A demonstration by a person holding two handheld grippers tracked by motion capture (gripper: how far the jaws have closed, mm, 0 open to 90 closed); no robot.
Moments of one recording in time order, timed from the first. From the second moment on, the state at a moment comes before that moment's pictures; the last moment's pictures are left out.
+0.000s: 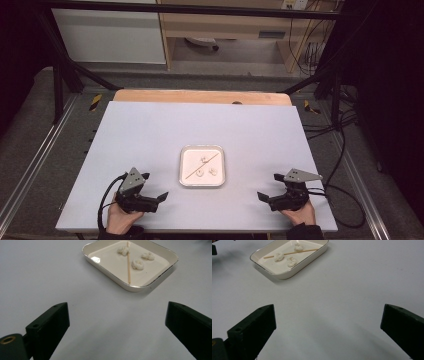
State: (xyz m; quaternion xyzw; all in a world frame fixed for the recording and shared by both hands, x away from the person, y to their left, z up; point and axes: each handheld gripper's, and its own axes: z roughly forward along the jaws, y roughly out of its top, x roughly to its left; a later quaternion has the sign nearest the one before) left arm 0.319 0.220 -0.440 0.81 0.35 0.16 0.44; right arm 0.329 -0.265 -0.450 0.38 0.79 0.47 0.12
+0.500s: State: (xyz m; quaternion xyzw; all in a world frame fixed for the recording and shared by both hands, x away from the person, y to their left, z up) left arm 0.327 0.196 -0.422 0.83 0.32 0.17 0.42; right arm 0.329 -0.265 -0.450 0.38 0.79 0.47 0.12
